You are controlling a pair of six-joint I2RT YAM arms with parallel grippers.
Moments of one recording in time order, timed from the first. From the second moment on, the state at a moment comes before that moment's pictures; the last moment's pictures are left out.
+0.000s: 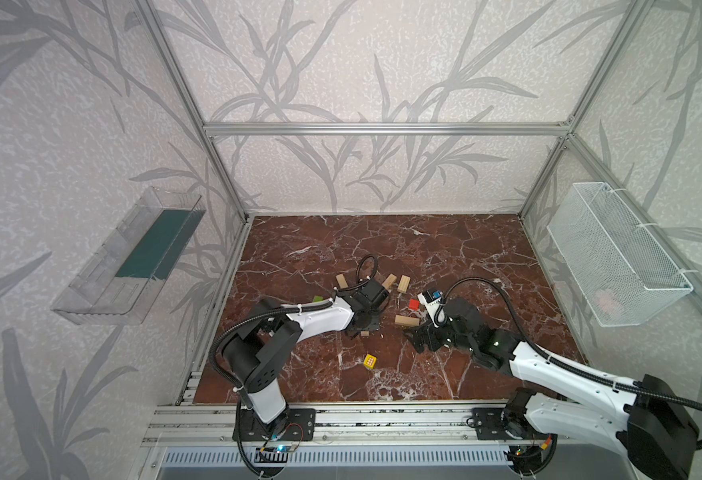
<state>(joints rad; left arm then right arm) -0.77 1.72 0.96 -0.44 -0.16 -0.74 0.78 1.06 0.53 -0.12 -0.08 0.31</state>
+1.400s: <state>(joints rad) -0.83 1.78 1.03 -0.49 -0.20 -0.78 0.78 1.05 0.53 -0.18 -0.03 0.34</state>
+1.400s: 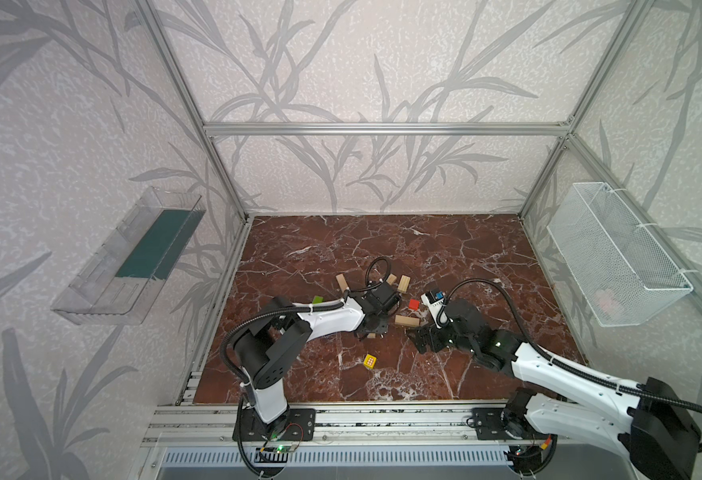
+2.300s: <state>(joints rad) -0.83 1.76 1.04 -0.52 -0.20 -0.80 0.78 1.07 0.63 -0.33 -0.02 0.33</state>
